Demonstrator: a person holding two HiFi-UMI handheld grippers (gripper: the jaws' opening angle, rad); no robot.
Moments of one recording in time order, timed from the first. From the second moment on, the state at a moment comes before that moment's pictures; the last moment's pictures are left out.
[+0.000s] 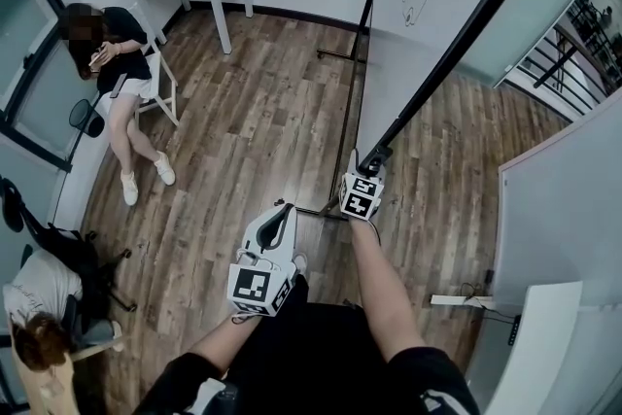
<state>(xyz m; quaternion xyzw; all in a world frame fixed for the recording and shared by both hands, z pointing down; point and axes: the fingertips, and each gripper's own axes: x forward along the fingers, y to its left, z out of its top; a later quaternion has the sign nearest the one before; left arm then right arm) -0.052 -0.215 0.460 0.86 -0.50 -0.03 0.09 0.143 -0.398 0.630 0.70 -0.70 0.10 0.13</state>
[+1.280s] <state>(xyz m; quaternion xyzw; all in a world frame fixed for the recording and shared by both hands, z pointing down) -0.091 0.033 0.466 0.82 -0.58 -0.03 0.06 0.100 -0.194 0.641 0.67 -0.73 0.10 0.12</state>
